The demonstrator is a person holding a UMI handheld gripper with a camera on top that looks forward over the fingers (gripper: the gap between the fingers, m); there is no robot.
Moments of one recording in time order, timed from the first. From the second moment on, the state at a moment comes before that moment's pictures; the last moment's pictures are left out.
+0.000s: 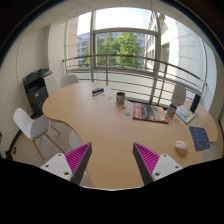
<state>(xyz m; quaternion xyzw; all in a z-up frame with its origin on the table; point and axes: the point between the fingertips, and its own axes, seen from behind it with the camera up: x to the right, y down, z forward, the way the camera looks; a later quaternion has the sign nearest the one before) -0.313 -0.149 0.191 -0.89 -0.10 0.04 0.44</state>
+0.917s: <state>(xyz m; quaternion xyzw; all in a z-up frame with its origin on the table) 0.093 -0.033 0.002 -0.90 -0.09 -0.03 0.43</state>
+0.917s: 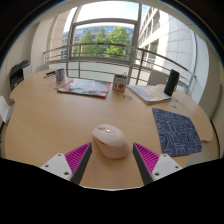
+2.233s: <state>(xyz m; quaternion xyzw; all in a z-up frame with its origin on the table) 0.378 0.115 0.085 -0.86 0.02 -0.01 0.51</state>
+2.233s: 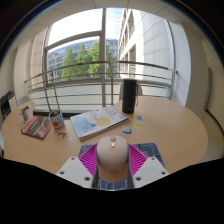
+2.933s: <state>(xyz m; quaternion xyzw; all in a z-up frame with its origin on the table) 0.396 0.027 0.096 -0.88 -0.01 -0.03 0.47</state>
